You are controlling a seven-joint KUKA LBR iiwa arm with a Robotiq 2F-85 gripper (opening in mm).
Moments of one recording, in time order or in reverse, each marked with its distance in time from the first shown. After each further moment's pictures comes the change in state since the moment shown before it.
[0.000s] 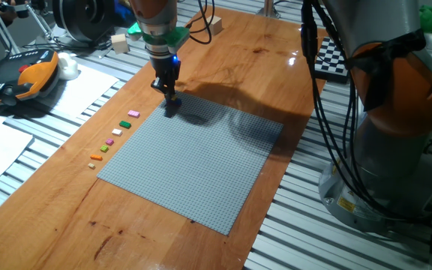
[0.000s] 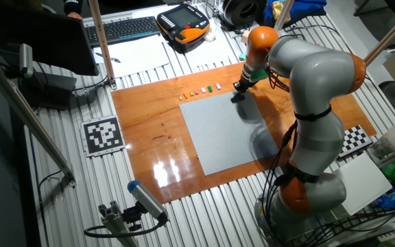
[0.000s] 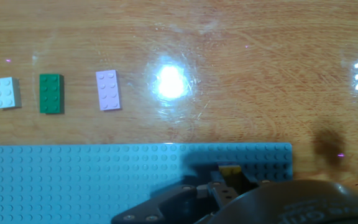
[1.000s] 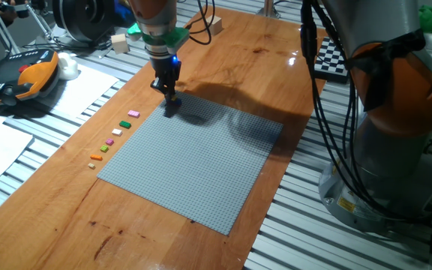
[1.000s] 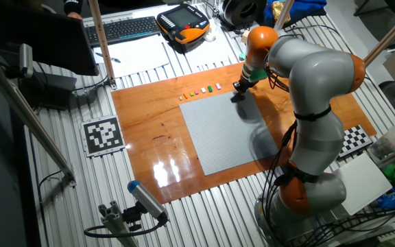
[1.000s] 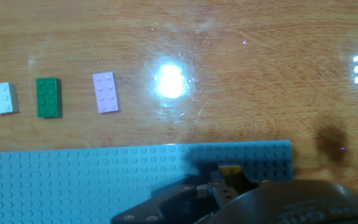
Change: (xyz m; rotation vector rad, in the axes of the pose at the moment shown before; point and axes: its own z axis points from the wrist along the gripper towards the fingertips) arm 0.000 0.000 0.000 -0.001 0.009 0.028
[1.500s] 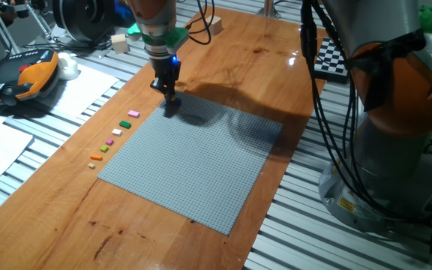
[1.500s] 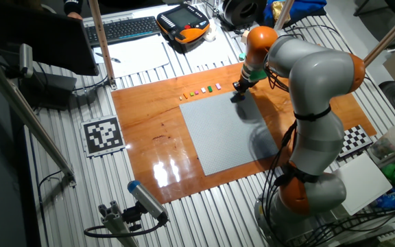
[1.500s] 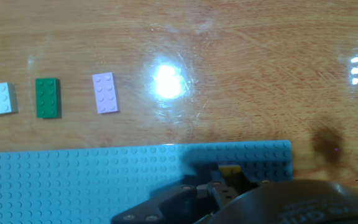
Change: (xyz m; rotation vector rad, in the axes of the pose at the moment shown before) arm -0.001 -0.001 -0.001 0.009 -0.006 0.001
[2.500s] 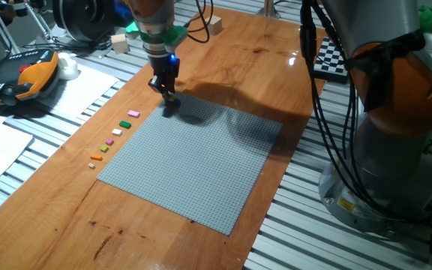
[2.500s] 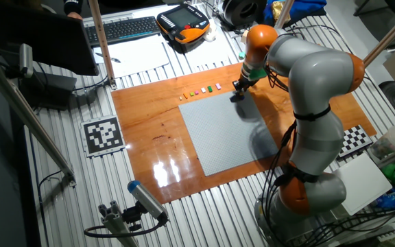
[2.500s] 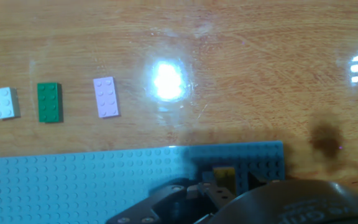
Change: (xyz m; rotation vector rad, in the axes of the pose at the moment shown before) arm -0.007 0.000 -0.009 -0.003 0.018 0.000
